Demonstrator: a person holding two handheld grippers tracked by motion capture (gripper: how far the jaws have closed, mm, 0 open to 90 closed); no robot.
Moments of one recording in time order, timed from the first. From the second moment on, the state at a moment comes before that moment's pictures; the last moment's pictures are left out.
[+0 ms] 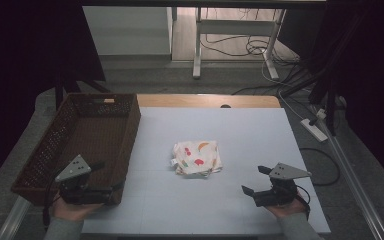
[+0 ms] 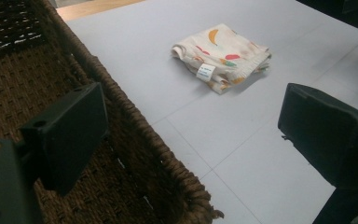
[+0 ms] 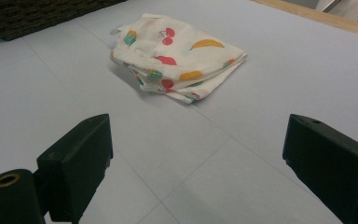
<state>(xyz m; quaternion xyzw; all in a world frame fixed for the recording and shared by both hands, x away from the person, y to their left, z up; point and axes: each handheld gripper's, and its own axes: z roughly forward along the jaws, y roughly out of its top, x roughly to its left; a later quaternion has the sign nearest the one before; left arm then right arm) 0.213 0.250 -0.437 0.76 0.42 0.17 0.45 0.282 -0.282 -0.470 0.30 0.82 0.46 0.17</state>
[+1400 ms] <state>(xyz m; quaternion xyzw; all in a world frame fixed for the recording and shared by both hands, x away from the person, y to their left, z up) 0.227 0.220 -0.429 0.77 0.42 0.15 0.46 0.291 -0.282 -0.478 0.30 0.83 0.45 0.15</state>
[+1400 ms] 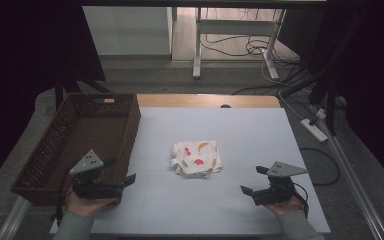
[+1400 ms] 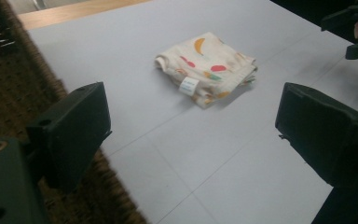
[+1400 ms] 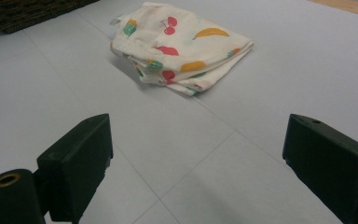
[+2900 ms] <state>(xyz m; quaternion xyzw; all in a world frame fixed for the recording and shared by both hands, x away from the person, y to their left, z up) 0.279 0.156 -0.416 0.79 0.39 0.11 0.46 0.287 -0.283 -0.483 0.31 0.83 0.43 0.14</state>
